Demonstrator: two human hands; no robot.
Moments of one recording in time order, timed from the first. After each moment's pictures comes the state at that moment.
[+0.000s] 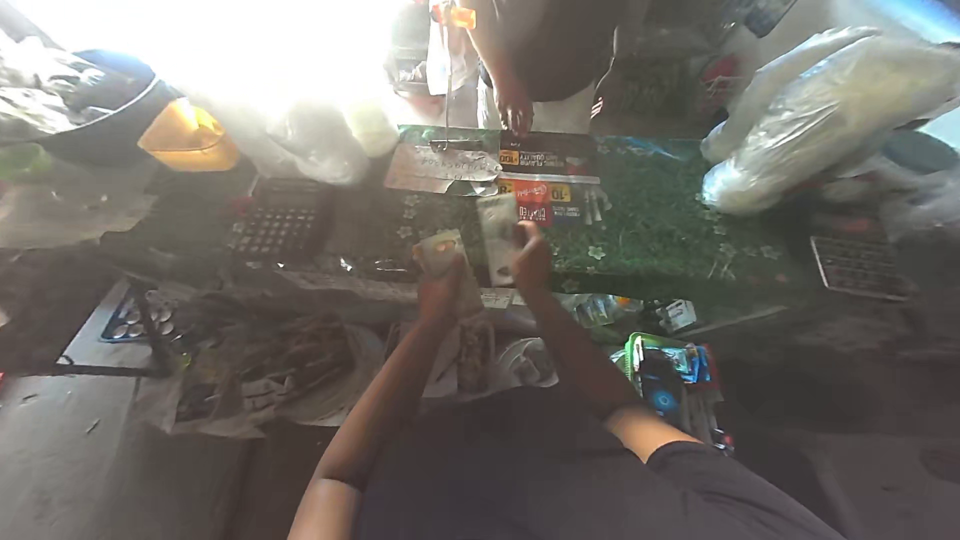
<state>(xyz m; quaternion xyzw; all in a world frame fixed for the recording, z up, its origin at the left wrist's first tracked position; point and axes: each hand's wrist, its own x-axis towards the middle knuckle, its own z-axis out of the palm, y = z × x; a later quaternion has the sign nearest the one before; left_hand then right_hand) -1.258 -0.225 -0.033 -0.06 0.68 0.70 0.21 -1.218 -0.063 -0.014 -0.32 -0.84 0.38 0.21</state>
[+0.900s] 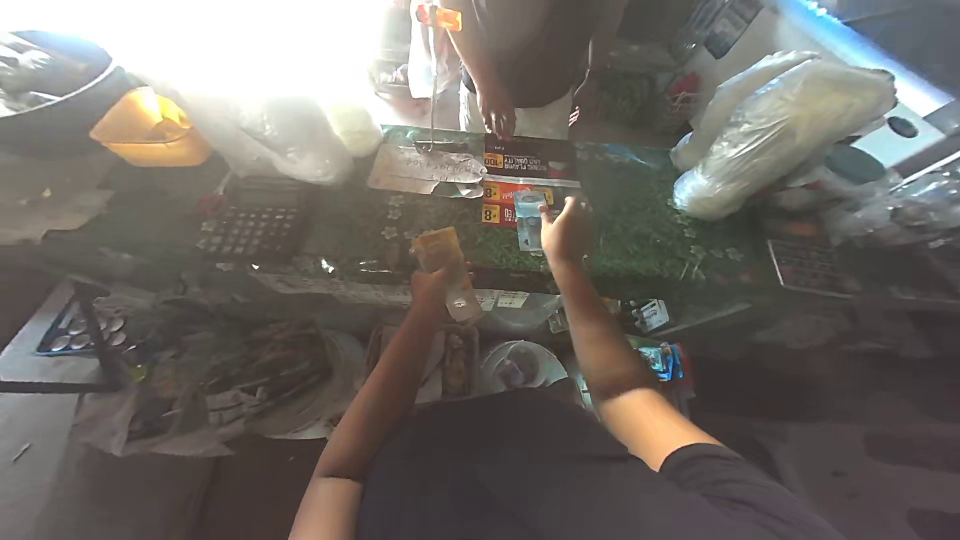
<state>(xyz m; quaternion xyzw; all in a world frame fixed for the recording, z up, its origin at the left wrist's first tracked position) -1.263 -0.214 -0.027 -0.07 0.54 0.79 0.27 -1.221 0.029 -0.014 -0.41 -0.86 0.19 0.23</state>
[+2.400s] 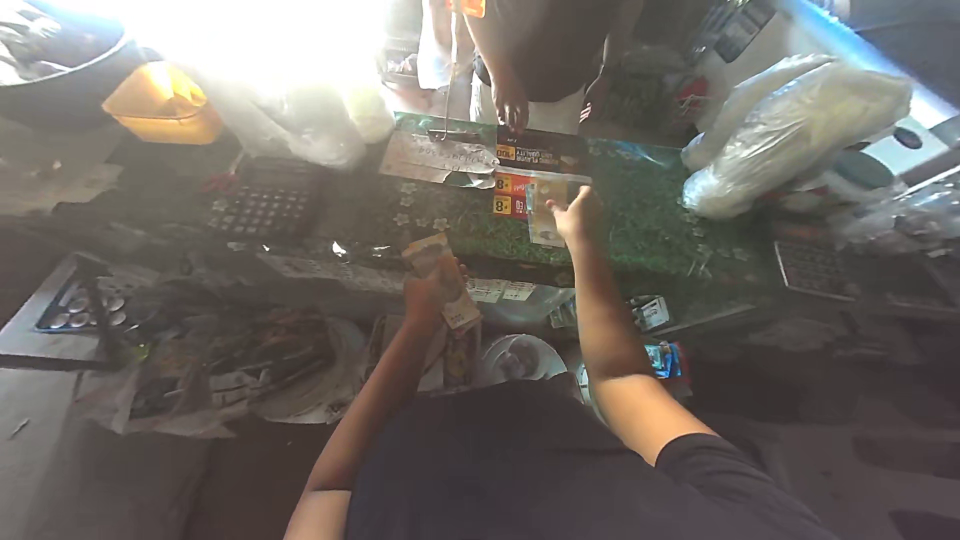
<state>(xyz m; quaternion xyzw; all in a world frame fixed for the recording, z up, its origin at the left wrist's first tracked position) -1.248 -0.254 -0.034 -0.08 0.55 0.79 0.25 -1.227 0.044 -0.005 -0.41 -0.86 0.22 0.20</state>
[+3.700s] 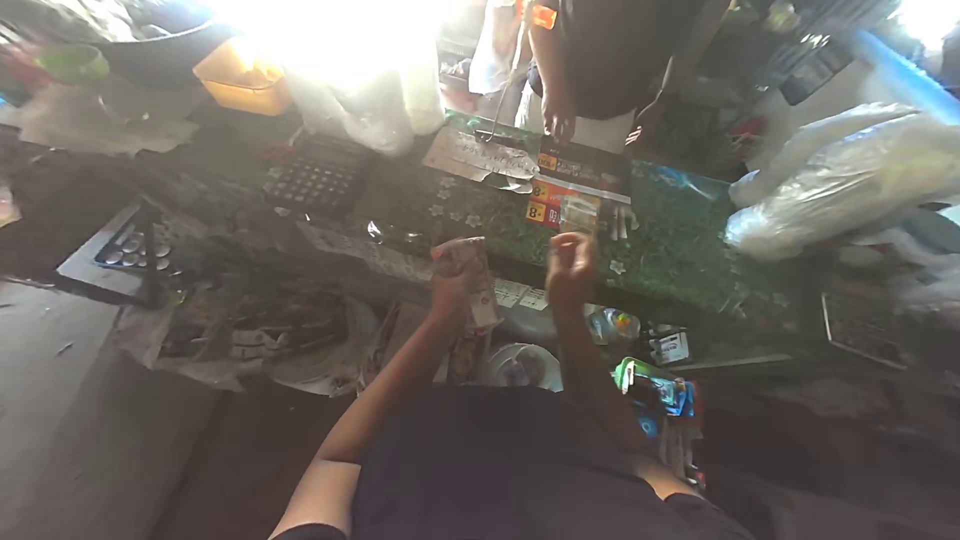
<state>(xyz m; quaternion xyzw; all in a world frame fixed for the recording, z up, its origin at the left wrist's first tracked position) -1.235 -0.257 -0.053 -0.04 0.56 0.80 0.22 -1.167 -0.081 -0.013 -0.24 -0.82 0.42 0.30</state>
